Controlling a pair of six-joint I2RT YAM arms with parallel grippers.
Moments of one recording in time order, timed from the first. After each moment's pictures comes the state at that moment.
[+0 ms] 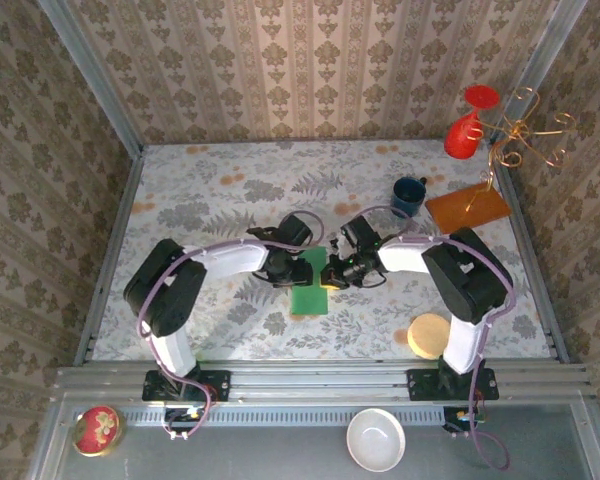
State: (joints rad) left arm -0.79 1.76 1.06 -0.58 0.13 -0.69; right arm 0.53 1.85 0.92 -0.20 -0.60 0.67
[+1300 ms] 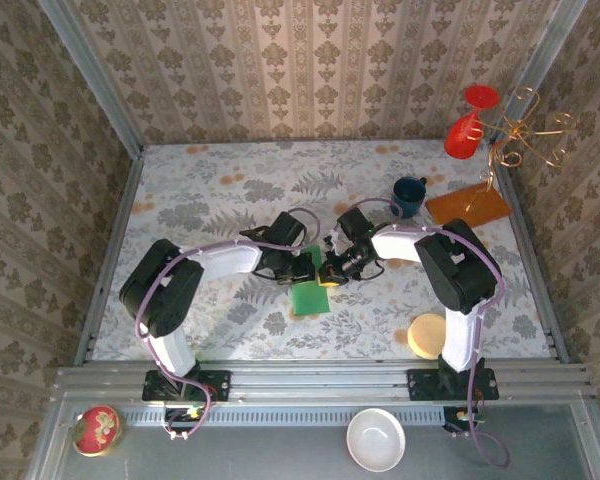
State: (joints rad) left arm -0.75 1.76 1.00 -0.37 0.38 -0.71; right arm 0.50 1.94 1.05 -0.38 -0.66 0.49
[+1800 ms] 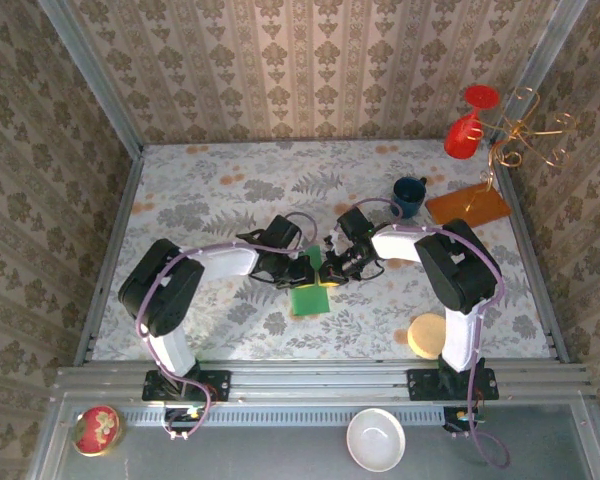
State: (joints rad) left arm -0.72 1.76 0.95 -0.30 0.48 -0.71; right arm 0.50 1.94 1.05 -0.38 -0.65 0.50
